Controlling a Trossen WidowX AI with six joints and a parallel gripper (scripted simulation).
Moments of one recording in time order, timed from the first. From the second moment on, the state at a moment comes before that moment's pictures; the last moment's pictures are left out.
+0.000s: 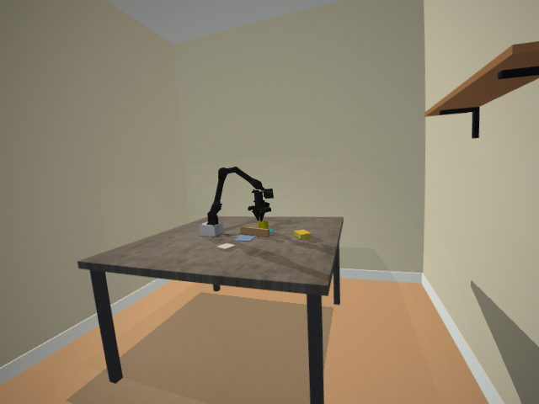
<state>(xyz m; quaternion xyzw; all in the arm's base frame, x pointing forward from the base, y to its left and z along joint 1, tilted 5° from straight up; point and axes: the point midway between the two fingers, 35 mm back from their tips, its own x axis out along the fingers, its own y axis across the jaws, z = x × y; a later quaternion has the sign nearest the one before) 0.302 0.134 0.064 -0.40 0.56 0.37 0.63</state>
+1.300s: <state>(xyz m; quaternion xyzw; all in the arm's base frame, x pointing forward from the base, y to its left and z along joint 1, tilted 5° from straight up) 0.289 0.133 0.137 -0.40 0.56 0.37 0.63</state>
